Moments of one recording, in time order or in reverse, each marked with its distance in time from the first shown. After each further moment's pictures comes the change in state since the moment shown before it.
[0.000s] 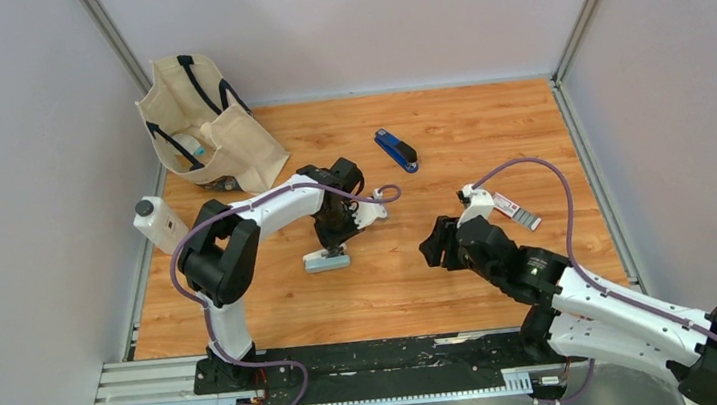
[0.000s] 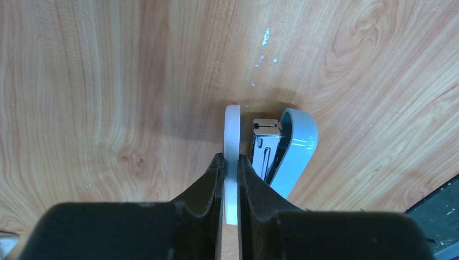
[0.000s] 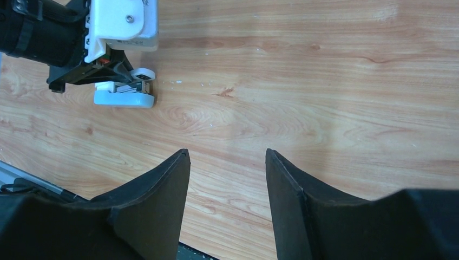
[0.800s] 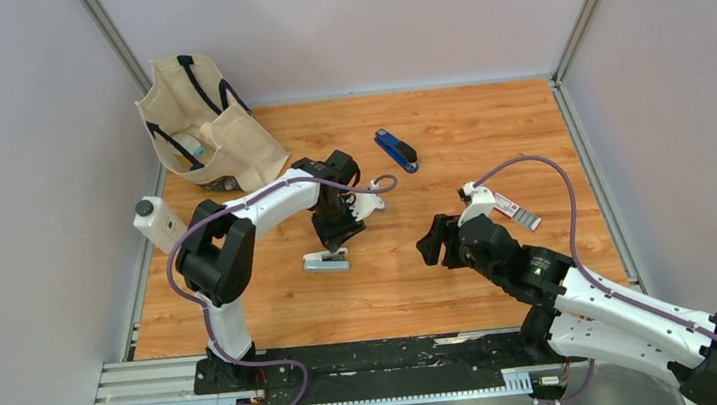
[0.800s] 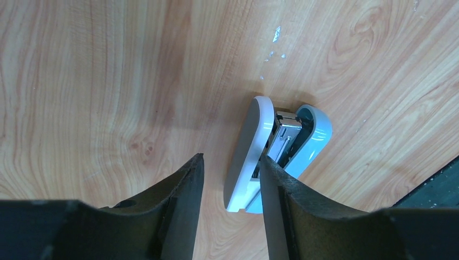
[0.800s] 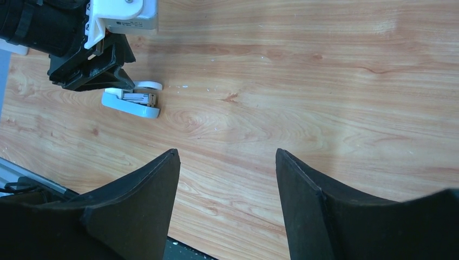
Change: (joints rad) left arm 0.028 -0.005 0.050 -0.048 0.024 -0.027; right arm 0.002 -0.008 0.014 -0.005 0.000 -0.026
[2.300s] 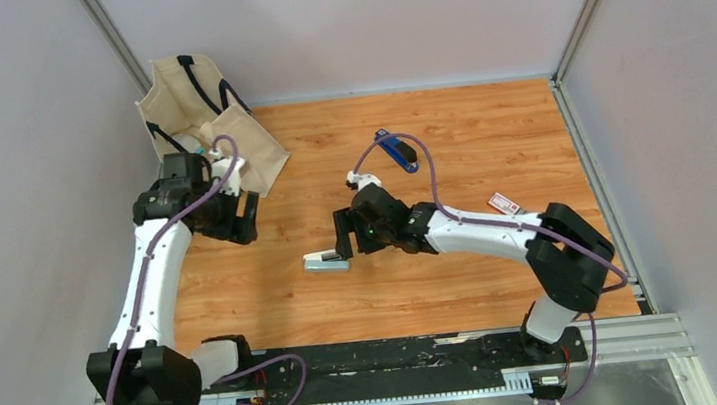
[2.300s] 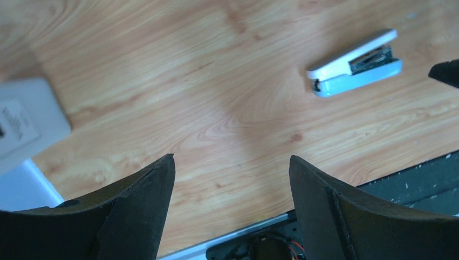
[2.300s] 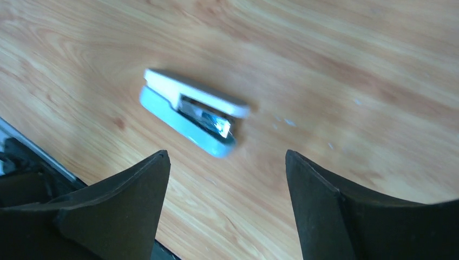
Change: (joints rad) left arm 0.724 -0.703 -0.208 -0.116 0.090 -0.285; right arm 0.034 0.930 0.533 0.199 -0.319 -0.109
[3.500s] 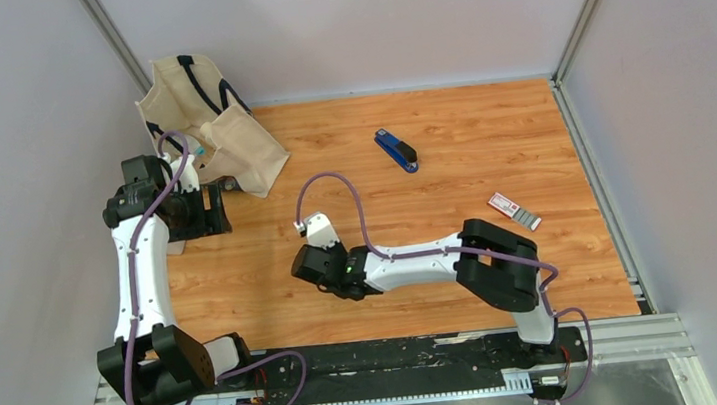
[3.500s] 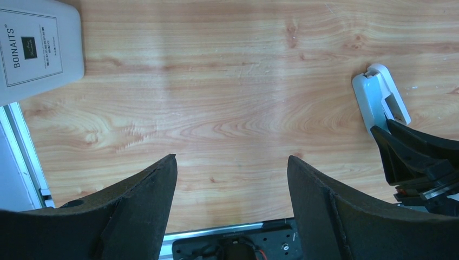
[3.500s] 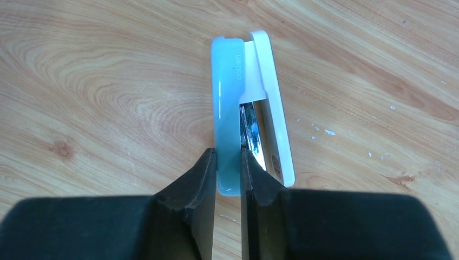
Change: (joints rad) left arm 0.193 0.045 0.024 0.008 0.030 -0.134; right arm 0.311 0.281 0.210 -0.130 0.560 -0.029
